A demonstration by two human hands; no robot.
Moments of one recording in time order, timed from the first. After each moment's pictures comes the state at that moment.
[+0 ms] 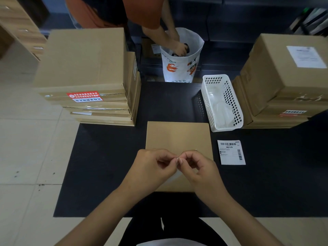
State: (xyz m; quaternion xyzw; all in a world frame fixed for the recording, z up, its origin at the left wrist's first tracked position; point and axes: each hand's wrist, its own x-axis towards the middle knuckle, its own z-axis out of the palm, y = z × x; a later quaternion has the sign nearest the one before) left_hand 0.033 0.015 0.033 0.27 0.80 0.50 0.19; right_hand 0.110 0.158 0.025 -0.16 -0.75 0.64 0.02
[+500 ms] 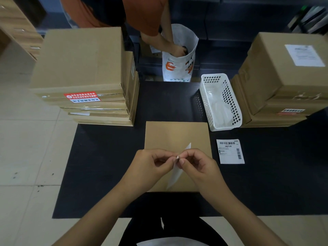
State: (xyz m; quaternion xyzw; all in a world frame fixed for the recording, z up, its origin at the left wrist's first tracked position) left_hand 0.028 0.015 0.030 0.21 0.77 0.54 0.27; right_hand 0.110 0.166 0.018 -0.18 -0.72 0.68 0.01
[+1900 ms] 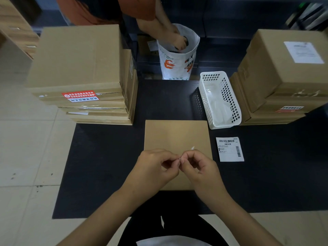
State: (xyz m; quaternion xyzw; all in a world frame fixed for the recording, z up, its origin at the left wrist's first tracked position) left_hand 0.034 0.018 0.030 0.33 0.80 0.47 0.17; right_hand 0.112 0.154 0.016 -0.20 -0.72 0.67 0.05
